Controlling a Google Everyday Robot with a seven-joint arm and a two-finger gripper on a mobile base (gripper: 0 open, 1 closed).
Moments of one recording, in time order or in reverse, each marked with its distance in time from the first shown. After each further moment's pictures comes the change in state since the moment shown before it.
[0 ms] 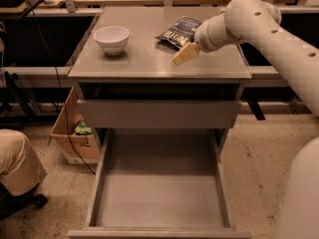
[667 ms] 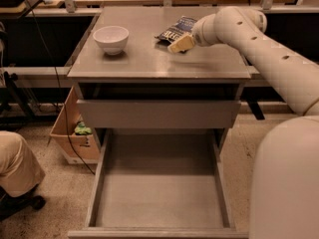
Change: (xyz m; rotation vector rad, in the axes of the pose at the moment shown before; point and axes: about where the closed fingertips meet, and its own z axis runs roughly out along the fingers) arm -0.009 -0.060 0.039 0.197 -0.086 0.121
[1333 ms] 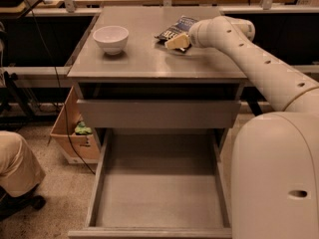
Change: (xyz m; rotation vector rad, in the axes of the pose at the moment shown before) arm 0.005 -0.015 0.046 0.048 -0.055 0.148
